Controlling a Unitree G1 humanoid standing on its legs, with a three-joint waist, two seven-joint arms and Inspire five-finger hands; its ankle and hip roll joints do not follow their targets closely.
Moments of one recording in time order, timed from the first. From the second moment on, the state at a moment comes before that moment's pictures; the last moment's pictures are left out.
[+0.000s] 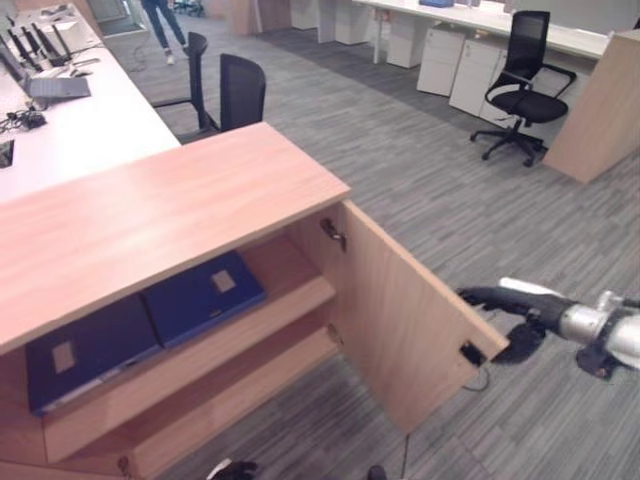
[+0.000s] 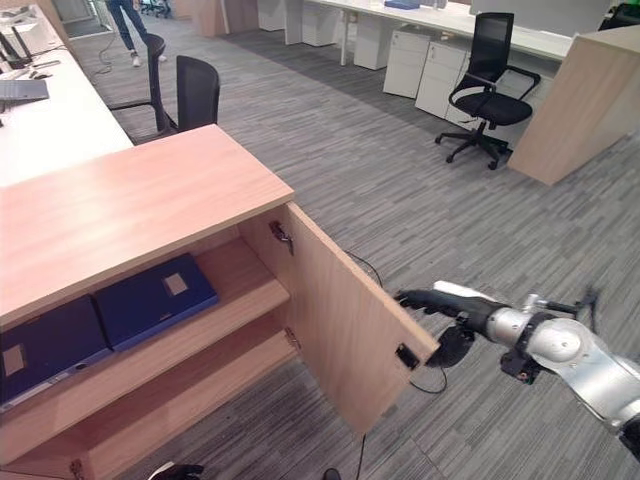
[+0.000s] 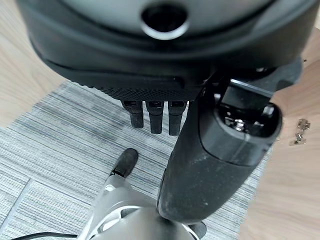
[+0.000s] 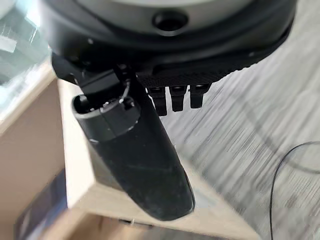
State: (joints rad) left arm 0.03 0.30 -0.20 1.13 0.21 0.02 -0.10; right arm -0.25 -1.37 0.51 -0.10 0.36 0.01 0.45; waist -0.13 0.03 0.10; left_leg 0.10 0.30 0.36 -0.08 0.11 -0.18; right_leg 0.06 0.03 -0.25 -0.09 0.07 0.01
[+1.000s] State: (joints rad) left arm 0.00 0.24 -0.14 1.09 0.05 -0.01 -0.05; right arm -0.40 -0.99 0.73 -0.27 0.59 0.01 0.50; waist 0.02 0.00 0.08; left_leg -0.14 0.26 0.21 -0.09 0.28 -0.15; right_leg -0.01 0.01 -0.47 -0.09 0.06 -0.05
